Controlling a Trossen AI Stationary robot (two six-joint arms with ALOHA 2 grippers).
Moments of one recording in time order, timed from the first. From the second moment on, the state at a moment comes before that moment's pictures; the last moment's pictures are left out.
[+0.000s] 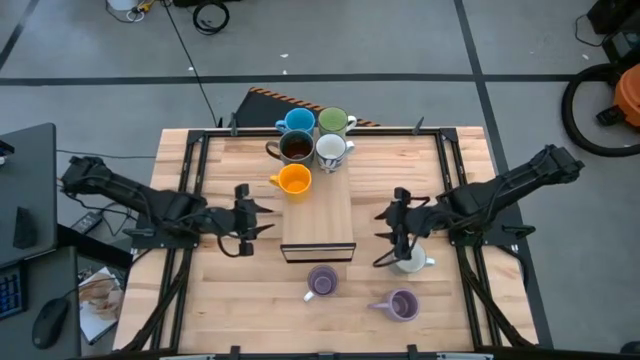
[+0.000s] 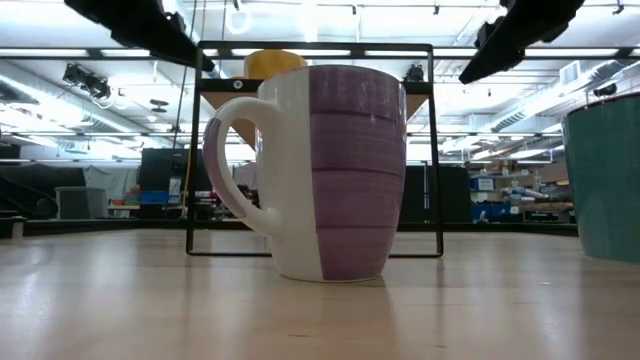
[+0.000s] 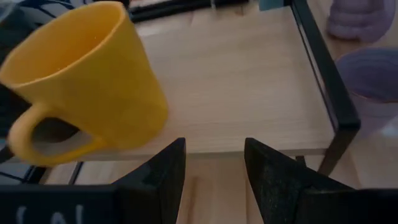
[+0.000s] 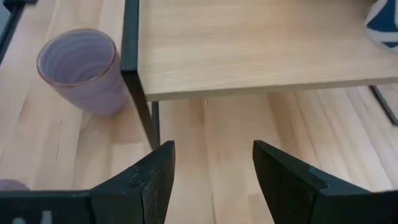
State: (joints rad) left arm -0.34 0.96 0.69 -0.29 -0.54 -0.04; right arm 0.37 1.09 0.84 -0.54 0.37 0.30
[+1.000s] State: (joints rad) left arm -0.32 0.85 0.06 0.97 -0.72 0.26; right arm 0.43 1.55 1.34 -1.23 0.02 0.91
